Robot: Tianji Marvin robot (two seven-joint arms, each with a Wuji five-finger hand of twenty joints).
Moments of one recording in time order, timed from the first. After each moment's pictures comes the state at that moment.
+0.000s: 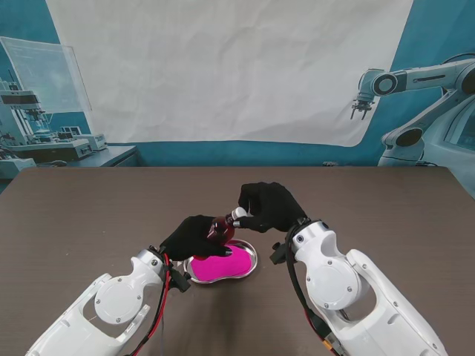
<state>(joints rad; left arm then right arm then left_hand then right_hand) 1.54 -1.13 -1.13 -1.61 0.07 -0.27 -0.06 -1.45 -1.14 1.06 -1.82 -0.45 0.02 -0.06 0.95 -0.77 0.52 -0.08 0.88 0.42 0.74 0.82 1.14 0.42 0.54 1.10 0.96 0.50 0.92 0.83 0.59 0.61 1.39 0.73 0.24 -1.05 1.42 -0.39 0.85 -0.03 1.25 0.47 1.34 -0.18 1.32 1.03 1.29 -0.11 1.70 1.05 1.14 0.17 1.78 0.83</state>
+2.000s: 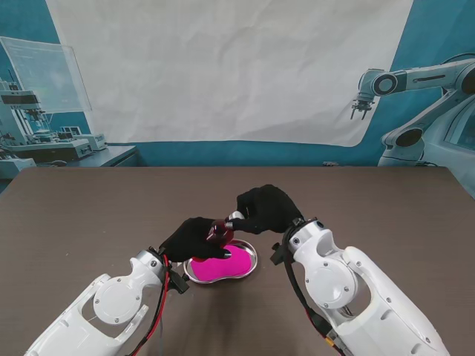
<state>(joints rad) 1.54 -1.13 -1.13 -1.60 0.08 -0.27 -0.08 -1.41 -1.13 1.03 -1.76 -0.55 -0.07 -0.05 0.96 -0.77 0.52 -0.08 0.88 0.41 0.74 0.82 1.14 0.42 0.54 1.10 0.96 0.50 0.92 0.83 0.59 0.61 1.39 0.73 0.17 -0.79 1.19 -0.22 1.09 -0.01 1.06 0.51 1.40 -0.09 1.24 1.01 1.30 -0.01 1.71 1.05 1.14 0.23 1.78 0.83</state>
